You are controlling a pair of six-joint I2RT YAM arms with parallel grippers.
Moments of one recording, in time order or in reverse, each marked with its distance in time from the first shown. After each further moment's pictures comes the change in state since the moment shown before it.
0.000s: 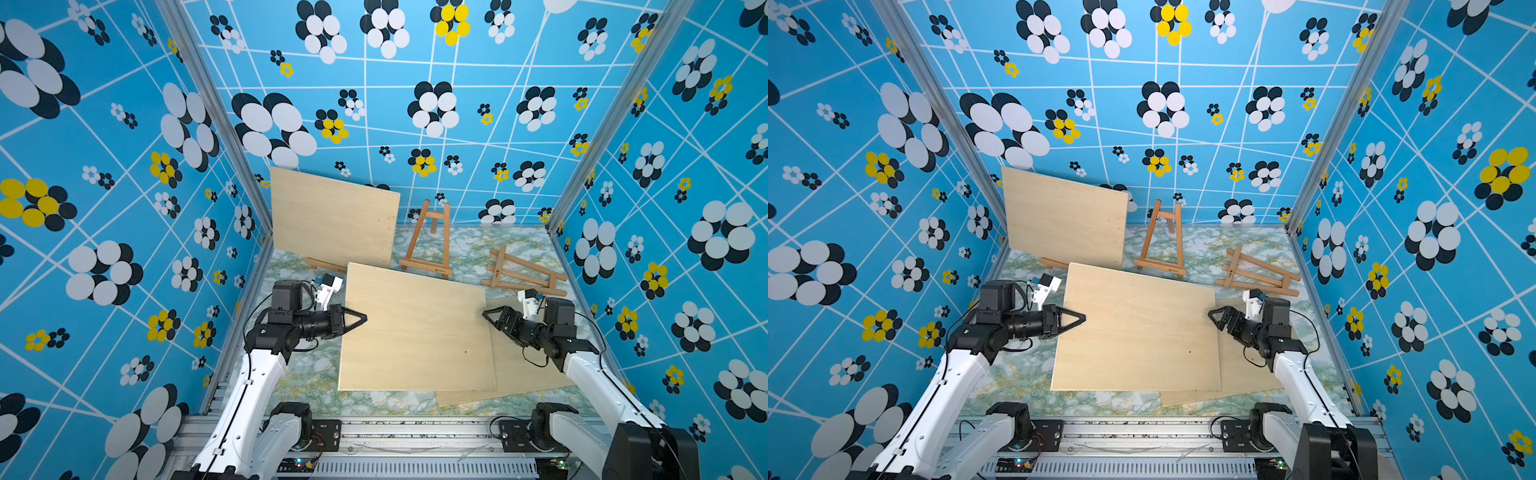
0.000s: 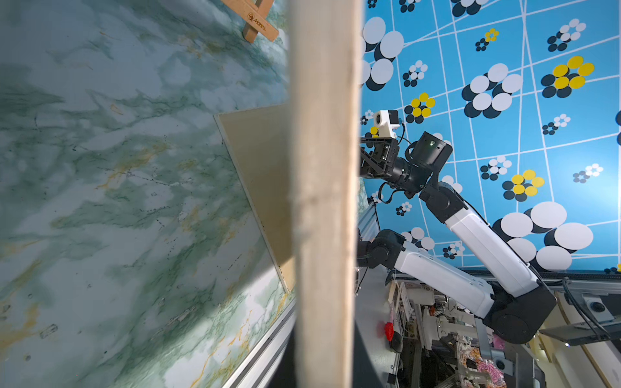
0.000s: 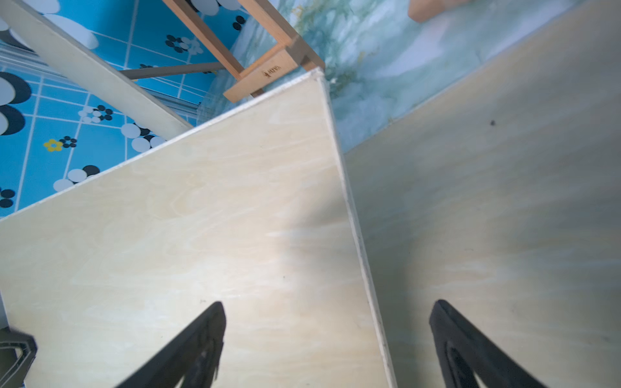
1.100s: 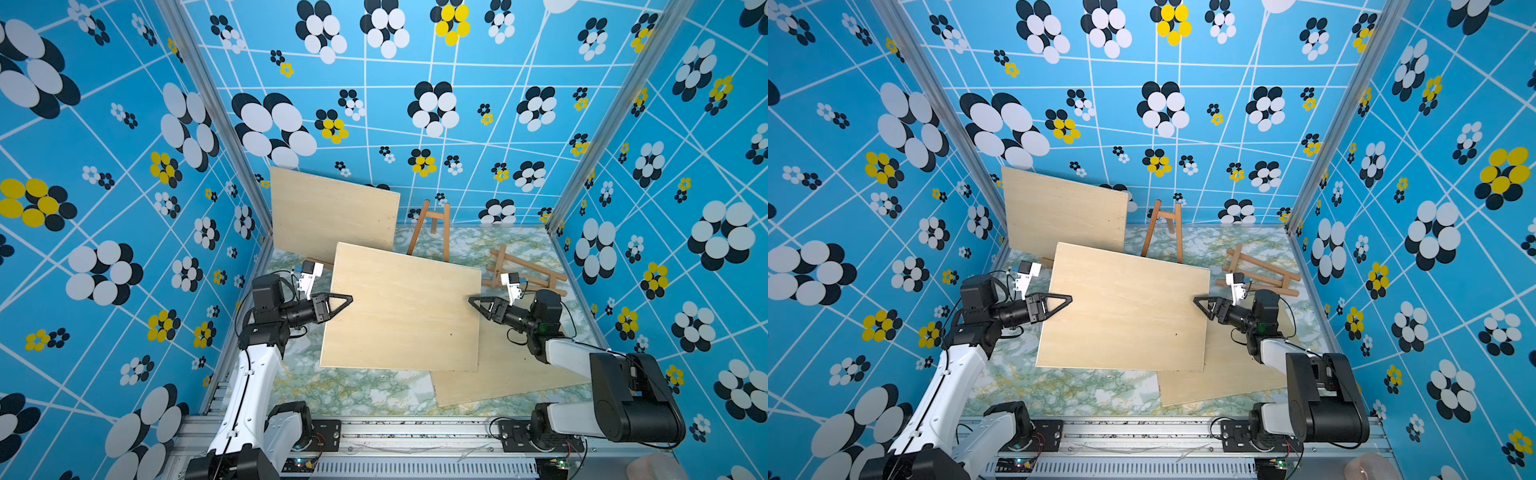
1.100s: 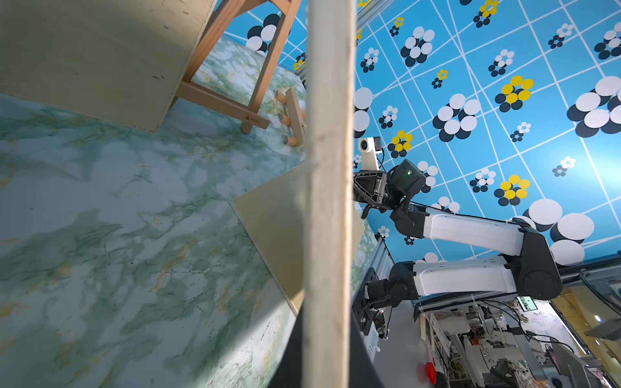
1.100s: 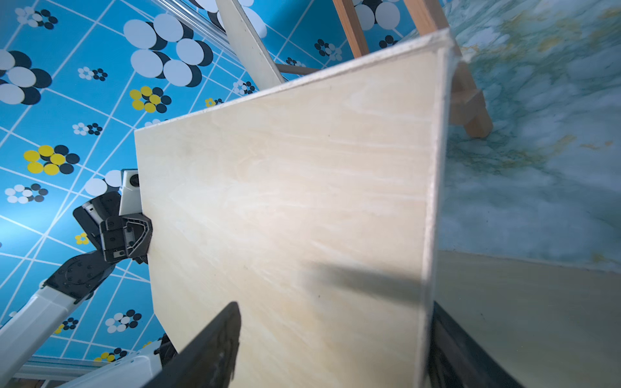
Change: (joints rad) left arm 0.193 0.057 -0.056 0.332 0.160 0.038; right arm 0.080 0.369 -0.074 0.889 -0.296 0.198
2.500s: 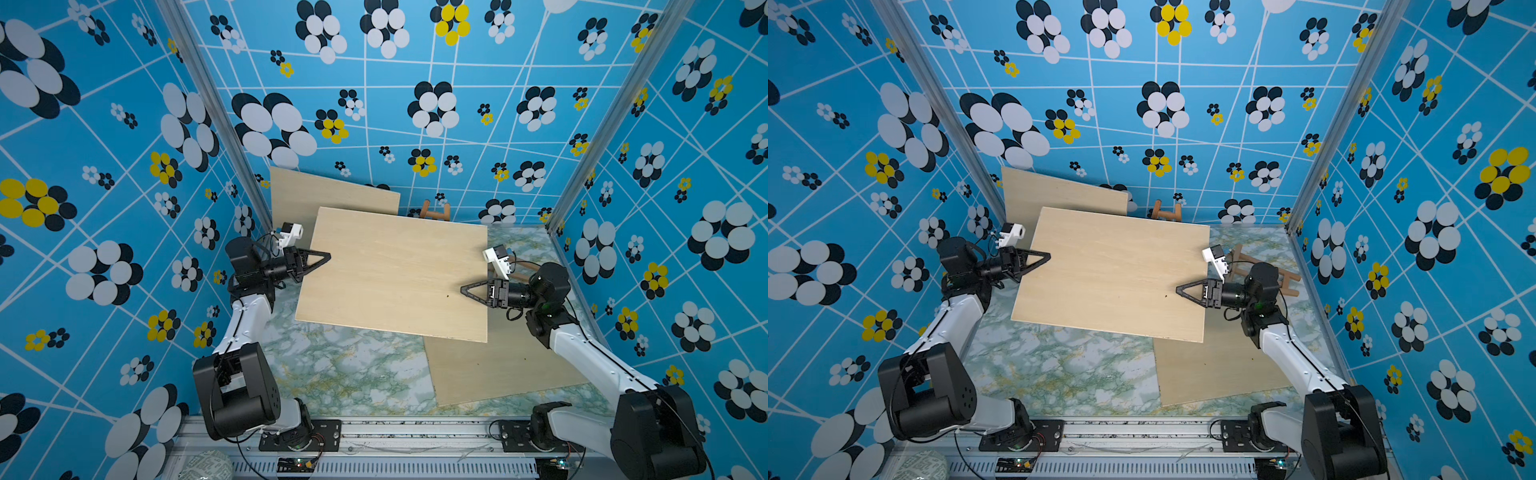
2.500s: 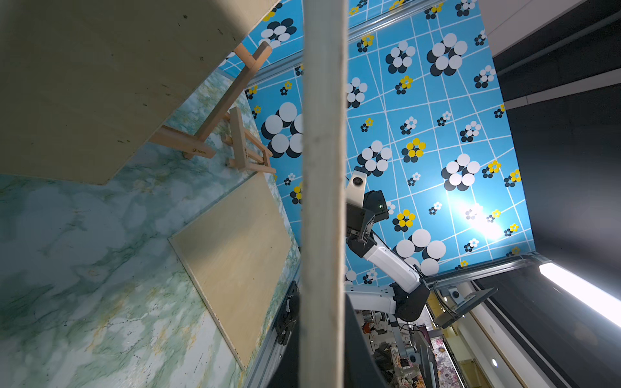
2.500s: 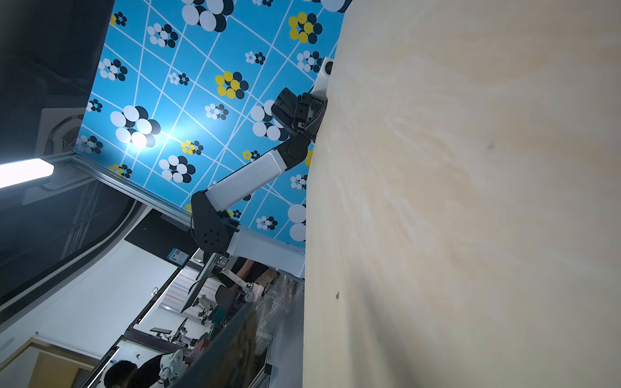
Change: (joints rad) left arm 0.175 0.487 0.251 0.770 0.356 -0.800; right arm 0.171 -0.205 0.303 -0.213 -0.332 0.229
